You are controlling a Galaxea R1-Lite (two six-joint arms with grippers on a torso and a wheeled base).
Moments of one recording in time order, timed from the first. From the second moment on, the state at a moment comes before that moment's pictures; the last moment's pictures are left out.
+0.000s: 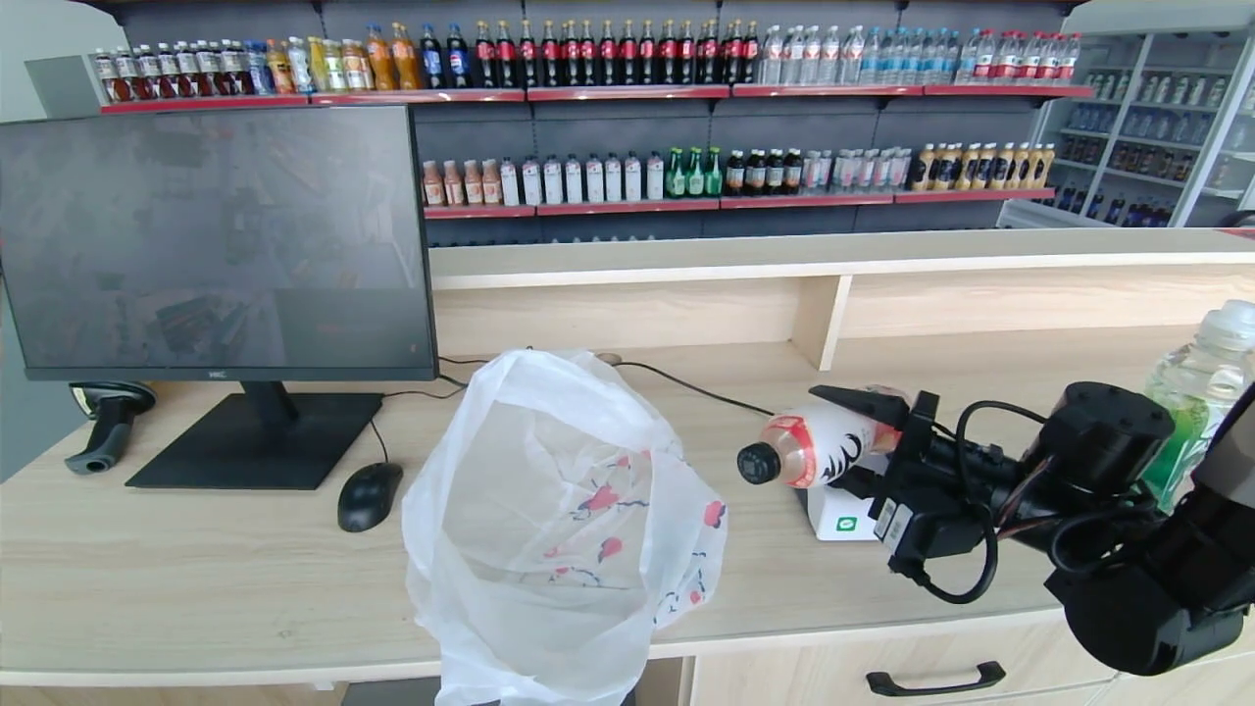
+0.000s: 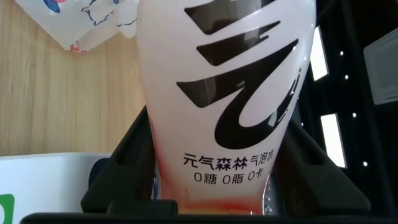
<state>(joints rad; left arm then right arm) 0.00 0.00 0.00 -0.01 0.00 -0.01 0.20 2.02 -0.52 -1.57 0.72 -1.44</state>
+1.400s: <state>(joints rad) 0.00 0.00 0.00 -0.01 0.00 0.00 0.24 1.92 -0.53 -1.57 0.73 -1.24</state>
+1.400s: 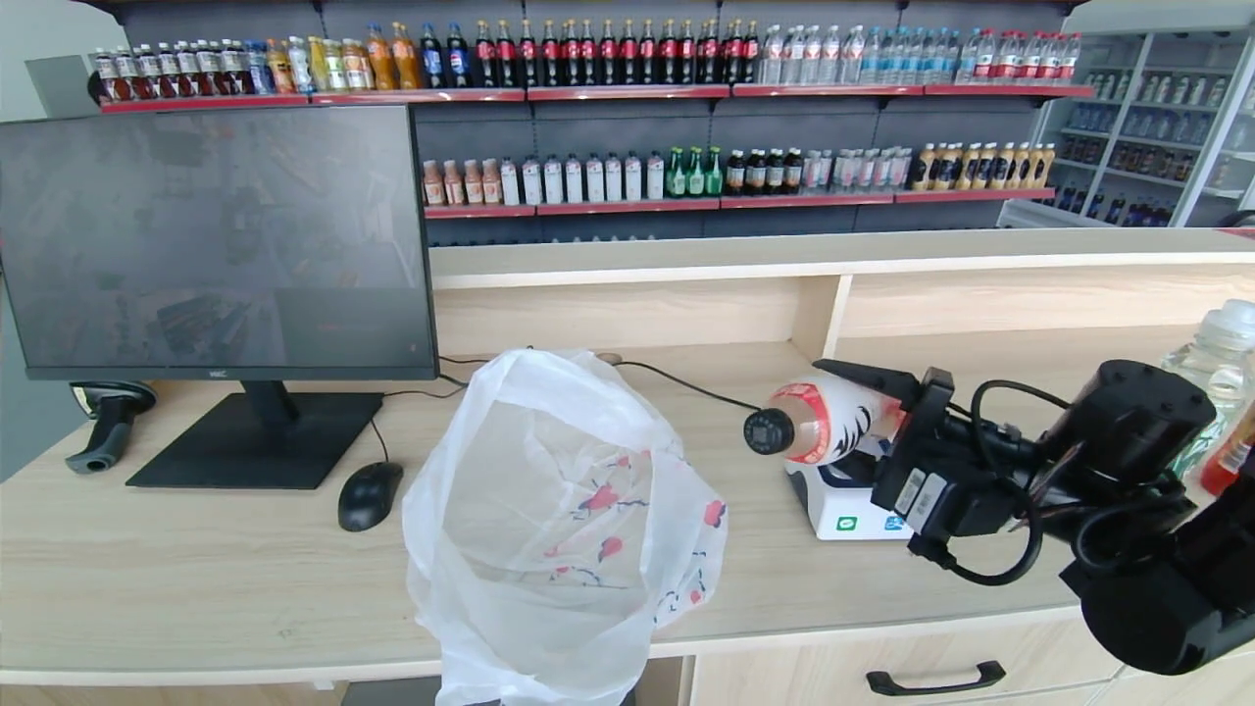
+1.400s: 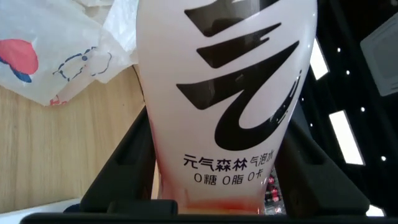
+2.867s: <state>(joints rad) 0.00 0.00 0.00 -0.01 0.00 0.00 0.35 1.51 -0.32 -1.57 0.01 -0.08</state>
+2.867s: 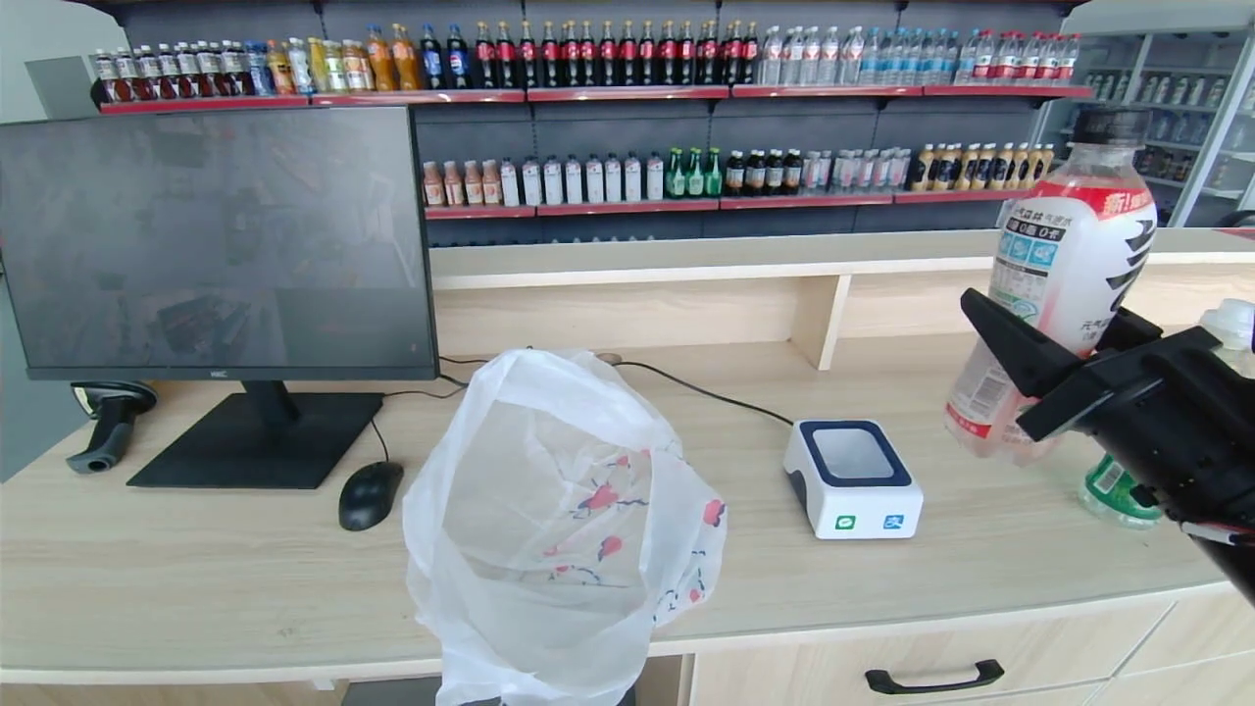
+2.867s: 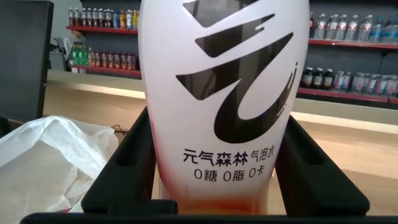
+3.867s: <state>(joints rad) 0.00 0.00 0.00 -0.01 0.00 0.00 0.40 1.55 -0.30 -1.57 -0.02 -0.02</state>
